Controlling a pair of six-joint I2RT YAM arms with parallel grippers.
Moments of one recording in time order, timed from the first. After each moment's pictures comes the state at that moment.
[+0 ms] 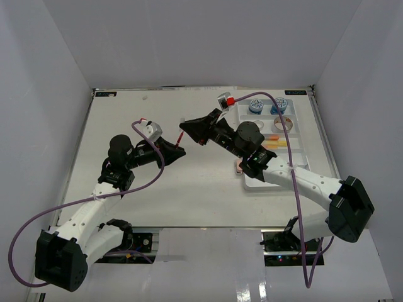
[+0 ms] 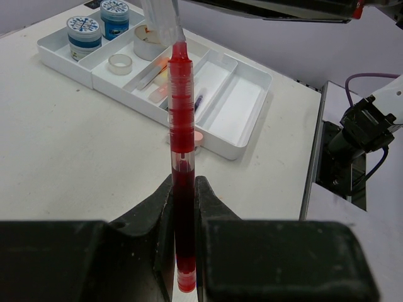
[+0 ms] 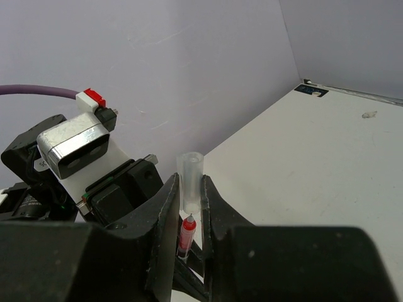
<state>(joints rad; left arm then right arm) -0.32 0.96 0.61 0.31 0.85 -0.17 0.88 1.37 1.00 0.60 -0.15 0.50</state>
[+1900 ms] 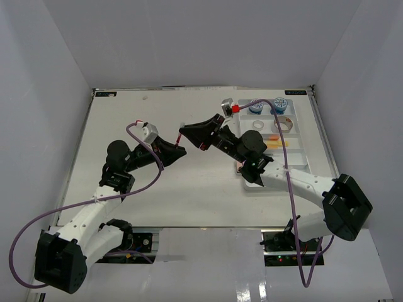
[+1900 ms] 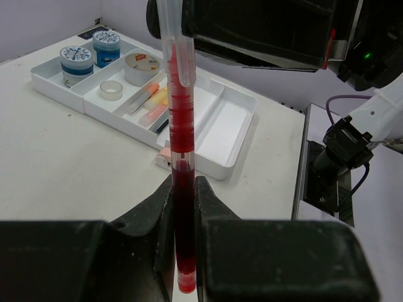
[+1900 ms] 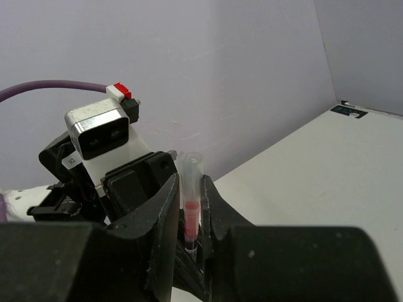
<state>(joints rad) -0.32 0.94 0.55 0.49 0.85 -0.28 0.89 1.39 0.89 0.86 -0.22 0.56</state>
